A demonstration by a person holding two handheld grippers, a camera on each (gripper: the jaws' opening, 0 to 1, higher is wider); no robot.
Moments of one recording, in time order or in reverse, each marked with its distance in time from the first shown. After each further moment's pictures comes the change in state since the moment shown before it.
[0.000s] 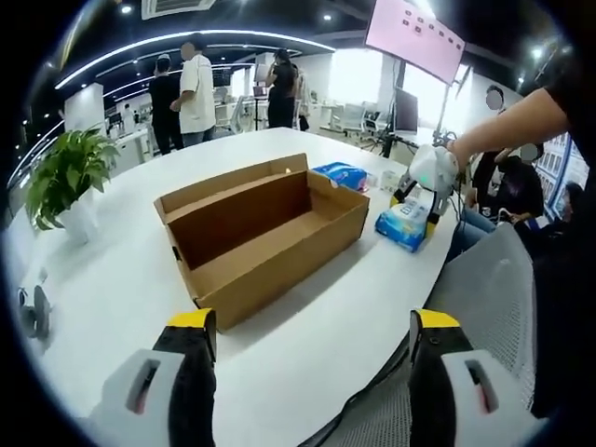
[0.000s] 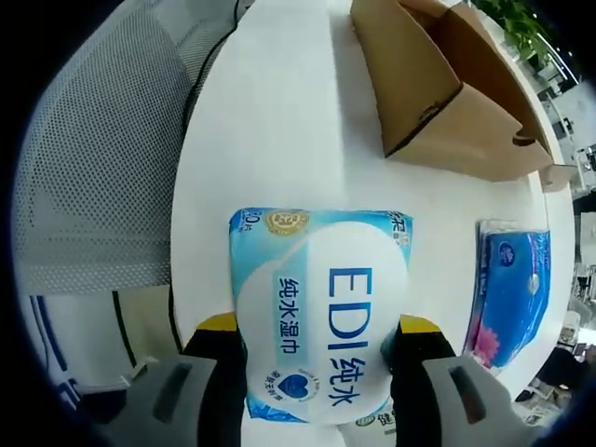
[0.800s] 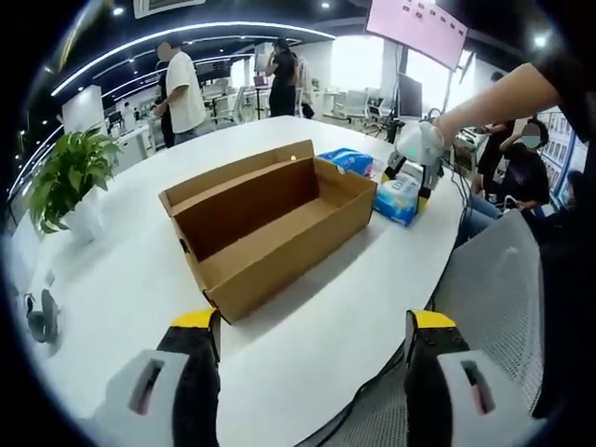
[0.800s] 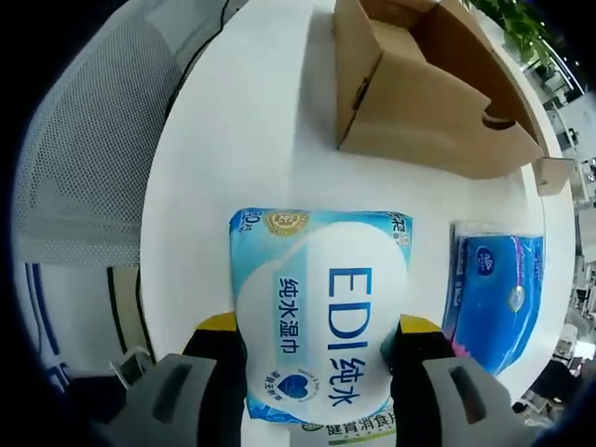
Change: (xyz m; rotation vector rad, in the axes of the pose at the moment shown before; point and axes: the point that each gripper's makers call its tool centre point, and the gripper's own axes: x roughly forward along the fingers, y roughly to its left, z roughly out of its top) left arm -0.003 0.008 -0.010 0.022 0.062 0.032; right arm 0.004 -0.042 -0.003 -0.046 -0.011 0.011
